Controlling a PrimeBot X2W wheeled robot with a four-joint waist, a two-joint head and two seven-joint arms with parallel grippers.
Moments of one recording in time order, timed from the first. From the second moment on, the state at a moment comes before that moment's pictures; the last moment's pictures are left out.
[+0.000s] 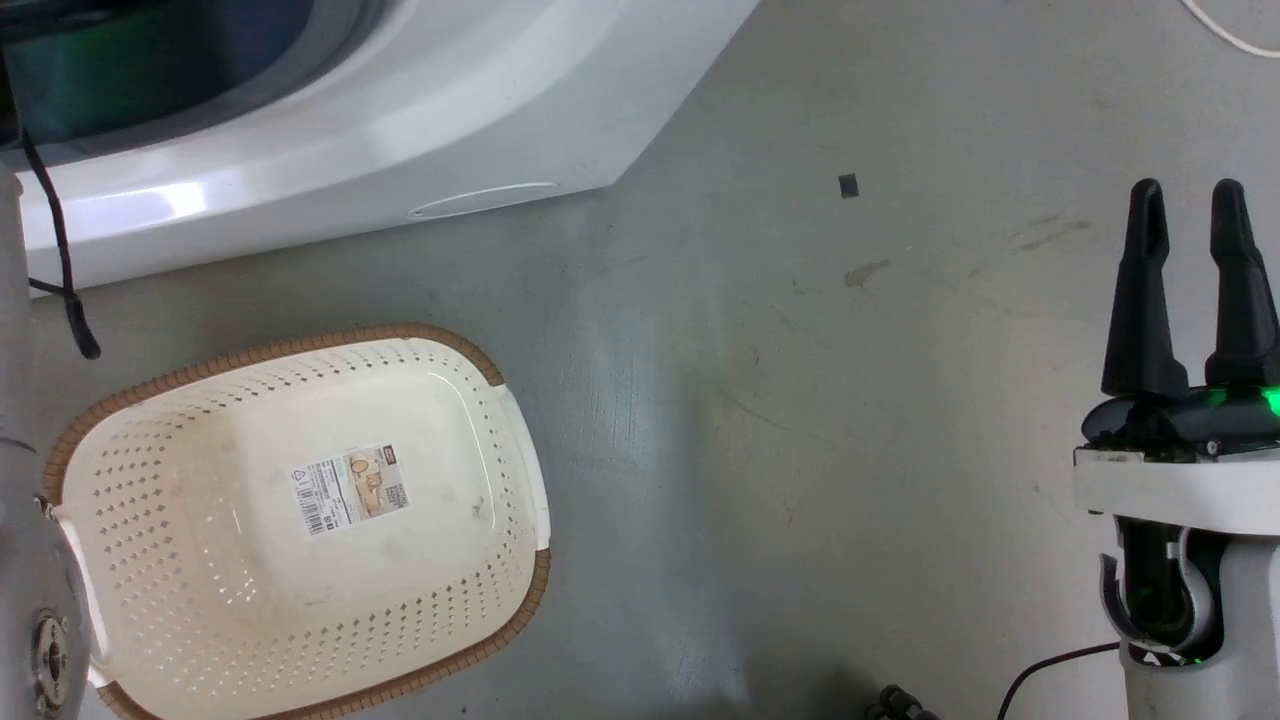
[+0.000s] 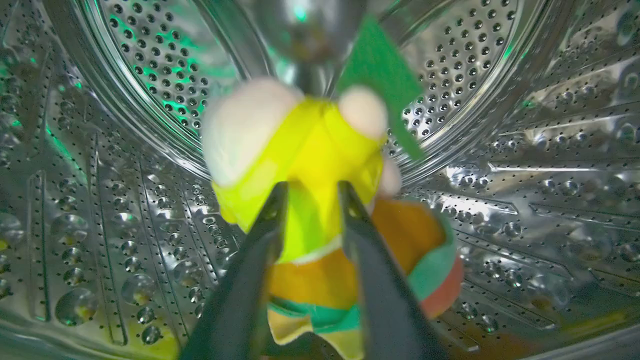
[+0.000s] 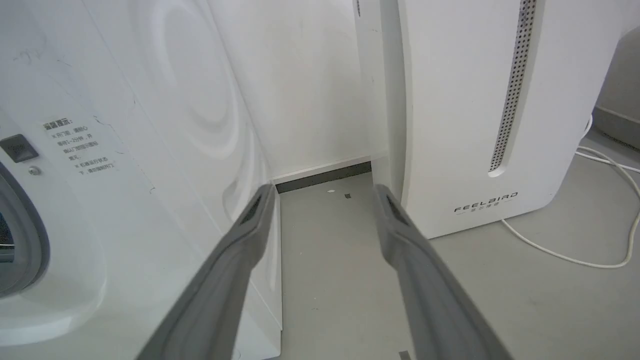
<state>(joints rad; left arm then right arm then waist) -1.29 0.39 0.00 0.90 -0.07 0.08 -0.26 -0.30 -0.05 -0.05 -0.11 0.40 0.13 -0.26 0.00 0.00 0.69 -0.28</state>
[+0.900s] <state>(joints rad) -0.79 0.25 0.01 0.66 -0.09 0.10 -0.26 -0.20 -0.05 -0.03 -0.04 0.29 0.13 -0.26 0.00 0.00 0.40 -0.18</state>
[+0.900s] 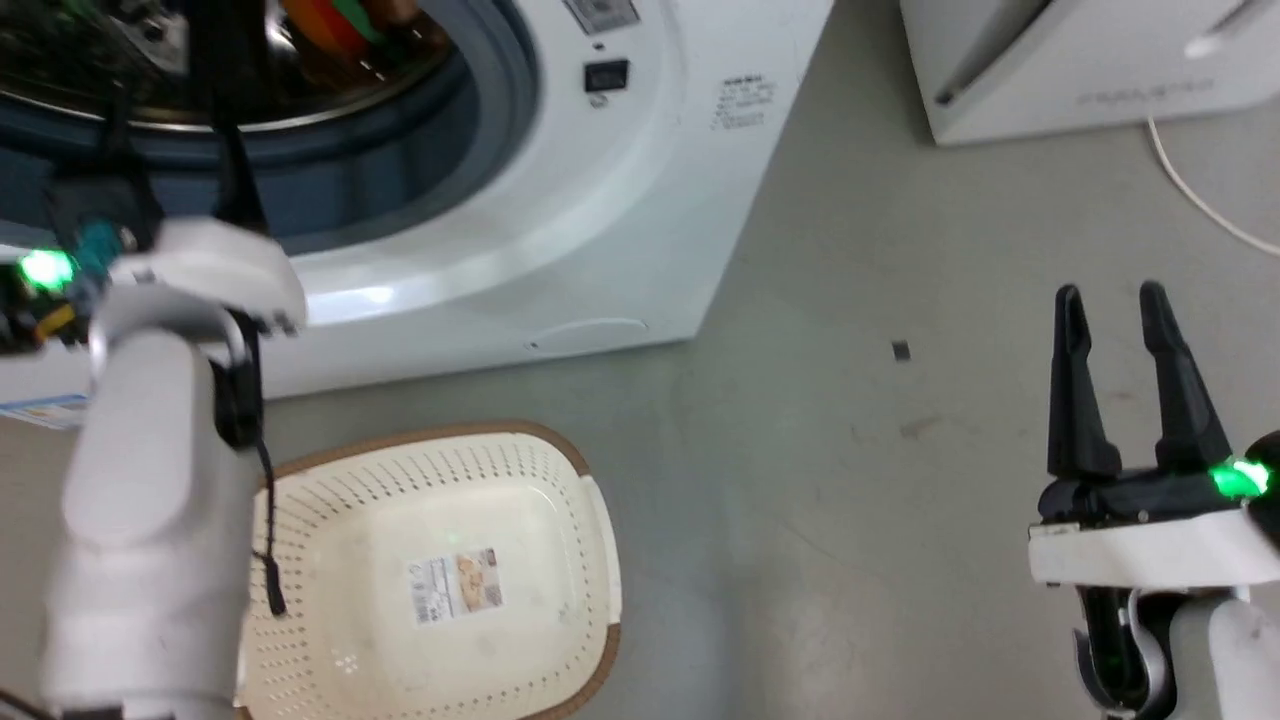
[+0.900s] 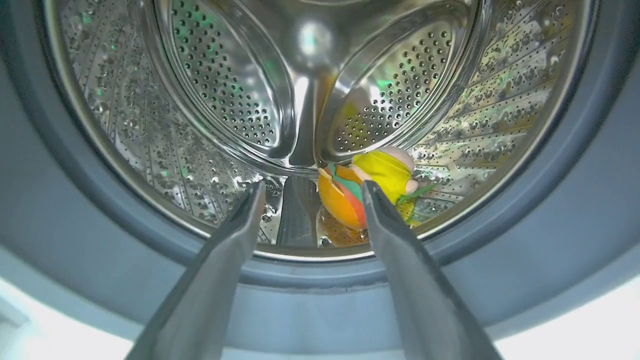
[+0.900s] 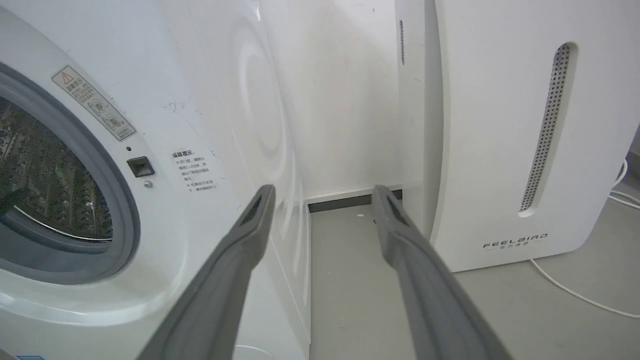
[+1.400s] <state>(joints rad) -0.41 0.14 -0.01 0.37 -0.06 0.09 -0.26 -0.10 -0.05 -0.05 0.01 0.17 0.13 -0.26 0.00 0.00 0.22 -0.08</state>
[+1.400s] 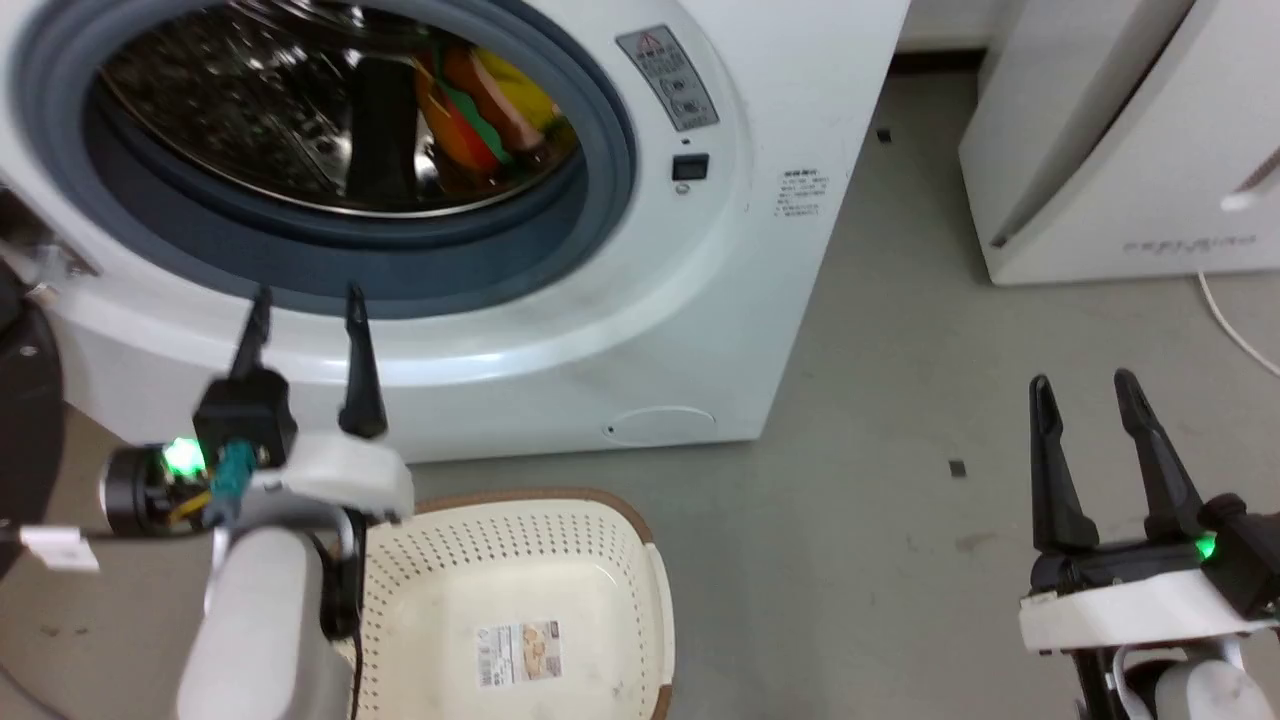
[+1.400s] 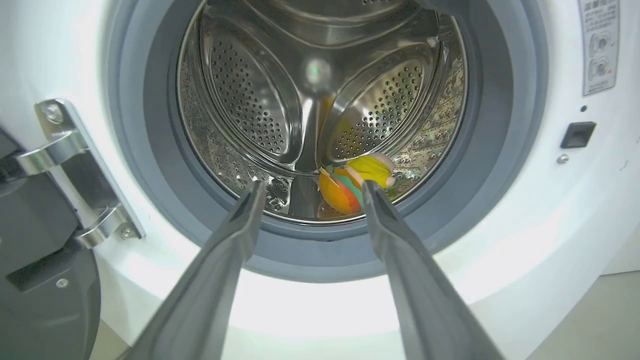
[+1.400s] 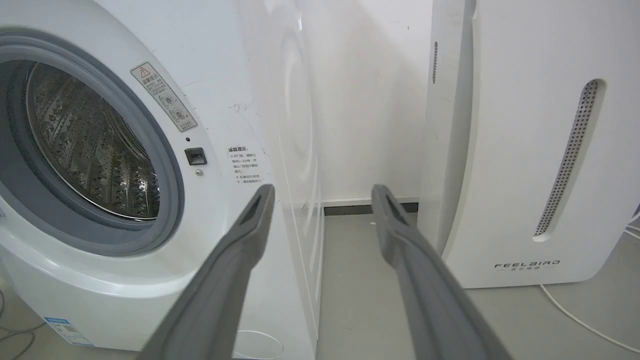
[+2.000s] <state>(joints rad) -0.06 0.06 0.01 0.19 -0.07 0.03 -0.26 0.02 -0.05 -0.08 0.02 0.13 0.13 -0.26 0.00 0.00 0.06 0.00</state>
